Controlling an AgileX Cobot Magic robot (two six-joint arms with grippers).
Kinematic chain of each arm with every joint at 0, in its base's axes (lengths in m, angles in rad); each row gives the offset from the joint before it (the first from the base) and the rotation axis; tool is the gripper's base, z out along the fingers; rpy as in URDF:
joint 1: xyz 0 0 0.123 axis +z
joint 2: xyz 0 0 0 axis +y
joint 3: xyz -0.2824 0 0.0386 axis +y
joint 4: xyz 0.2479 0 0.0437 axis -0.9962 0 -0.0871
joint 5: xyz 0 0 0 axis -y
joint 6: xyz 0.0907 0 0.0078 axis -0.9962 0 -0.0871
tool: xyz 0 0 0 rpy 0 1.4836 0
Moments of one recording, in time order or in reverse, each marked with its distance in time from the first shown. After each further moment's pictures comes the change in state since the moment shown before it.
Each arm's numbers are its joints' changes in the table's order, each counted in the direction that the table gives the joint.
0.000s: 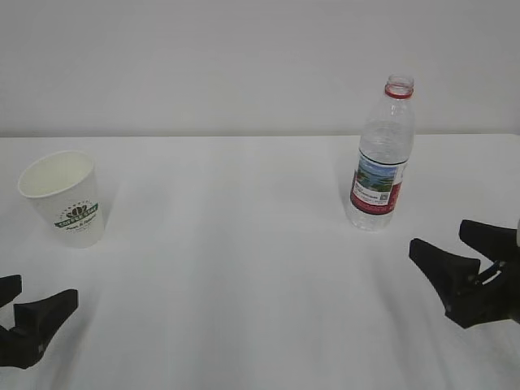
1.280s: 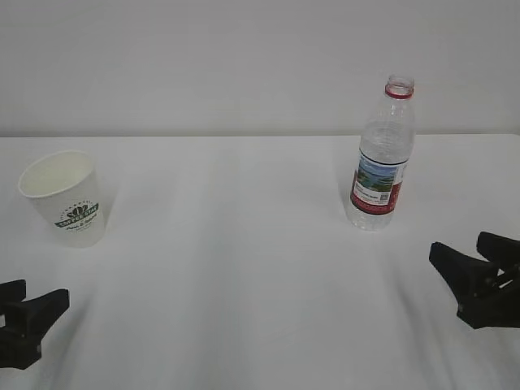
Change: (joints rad) left arm 0.000 0.000 0.006 0.016 -0.002 0.023; right arm 0.000 0.000 0.040 -0.107 0.000 -0.037
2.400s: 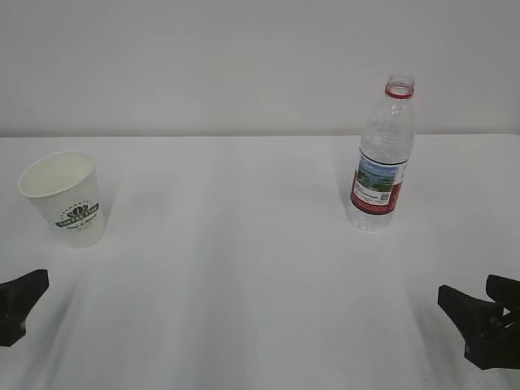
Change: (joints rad) left arm -0.001 -0.098 0.000 0.101 -0.040 -0.001; right arm 0.000 0.075 0.071 -0.033 0.000 0.045
